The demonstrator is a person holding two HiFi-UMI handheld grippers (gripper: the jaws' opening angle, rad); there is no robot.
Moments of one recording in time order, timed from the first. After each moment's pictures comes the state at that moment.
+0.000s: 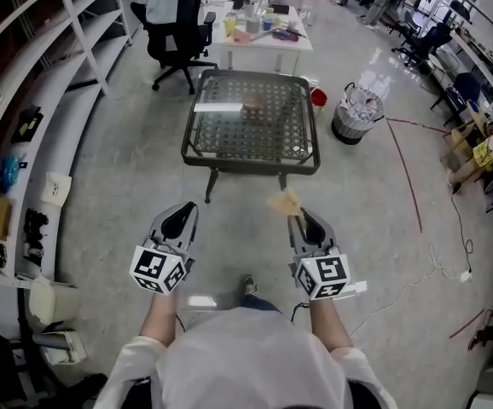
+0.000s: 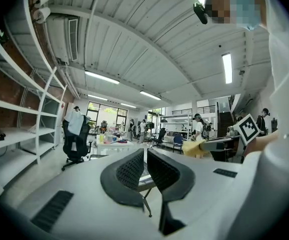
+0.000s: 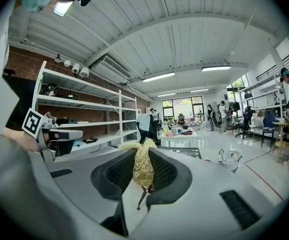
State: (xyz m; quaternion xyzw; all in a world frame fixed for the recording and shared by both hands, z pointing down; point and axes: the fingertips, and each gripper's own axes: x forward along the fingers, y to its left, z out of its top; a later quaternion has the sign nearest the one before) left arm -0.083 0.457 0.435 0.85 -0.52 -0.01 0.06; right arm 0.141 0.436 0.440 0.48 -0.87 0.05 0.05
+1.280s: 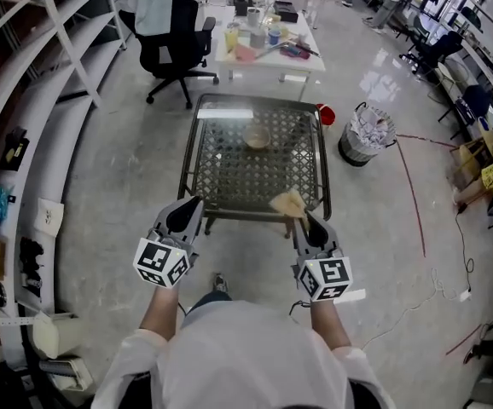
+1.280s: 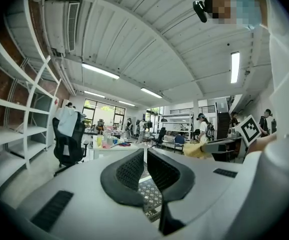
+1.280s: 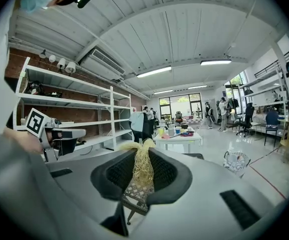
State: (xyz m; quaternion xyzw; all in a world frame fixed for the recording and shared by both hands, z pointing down) left arm -0.127 0.202 0.441 0.86 -0.50 -0.01 0.06; right arm 0.096 0.198 0.451 0.49 -0.86 0.07 0.06
